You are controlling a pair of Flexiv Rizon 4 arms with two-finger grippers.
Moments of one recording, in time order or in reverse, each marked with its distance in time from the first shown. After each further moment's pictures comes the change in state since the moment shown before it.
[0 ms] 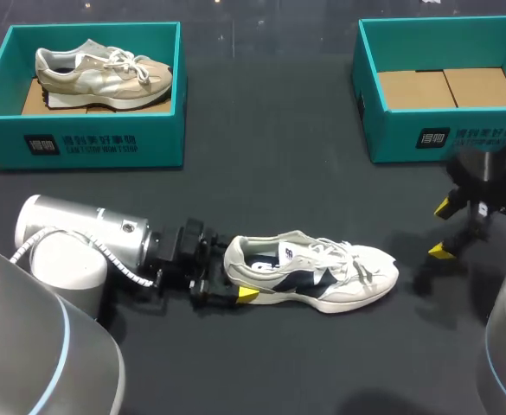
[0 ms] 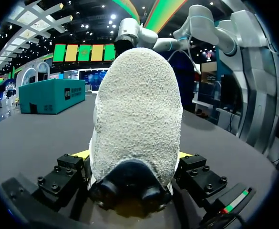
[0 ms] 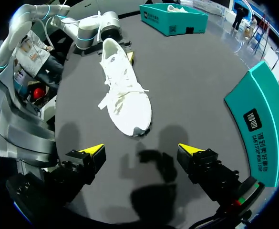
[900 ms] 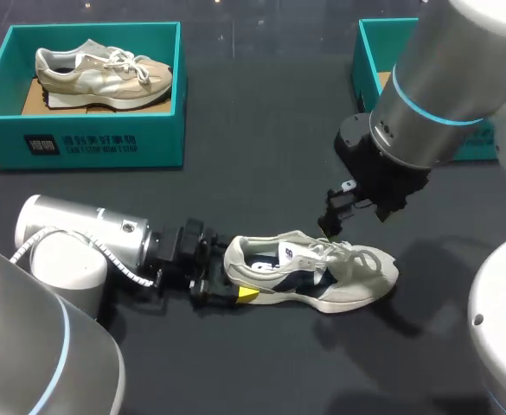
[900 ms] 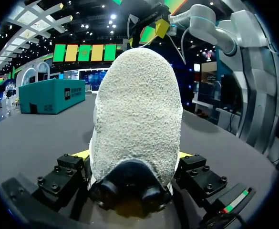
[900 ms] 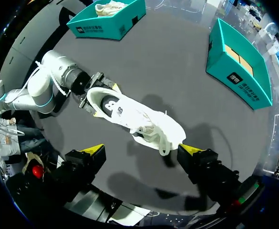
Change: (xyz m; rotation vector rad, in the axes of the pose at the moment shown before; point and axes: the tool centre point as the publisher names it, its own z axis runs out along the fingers) left arm 0.000 0.000 0.000 0.000 0.000 0.000; right arm 0.101 0.131 -0.003 0.152 -0.261 0.659
